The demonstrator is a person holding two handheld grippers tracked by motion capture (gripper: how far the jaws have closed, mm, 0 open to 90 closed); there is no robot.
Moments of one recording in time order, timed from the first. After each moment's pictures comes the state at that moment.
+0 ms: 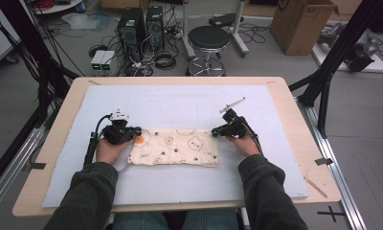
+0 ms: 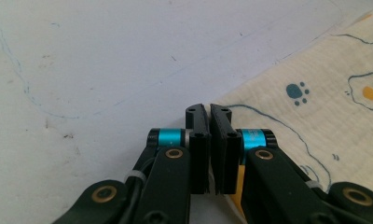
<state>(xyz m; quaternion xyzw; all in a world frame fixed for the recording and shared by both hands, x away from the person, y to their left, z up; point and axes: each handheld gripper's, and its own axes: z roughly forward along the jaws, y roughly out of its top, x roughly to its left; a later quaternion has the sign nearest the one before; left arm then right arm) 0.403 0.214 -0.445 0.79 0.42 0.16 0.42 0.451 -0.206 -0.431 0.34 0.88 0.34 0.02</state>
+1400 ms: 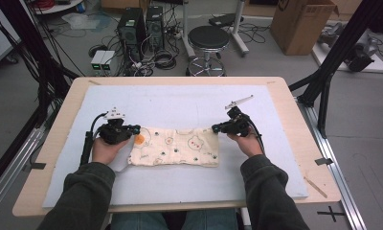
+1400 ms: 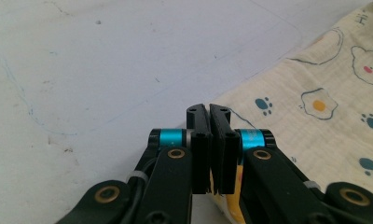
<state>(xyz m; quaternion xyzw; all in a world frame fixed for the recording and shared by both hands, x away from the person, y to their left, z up) 0.391 0.219 -0.424 0.78 0.40 0.16 0.45 0.441 -0.213 -0.411 0.34 0.85 0.40 0.00</state>
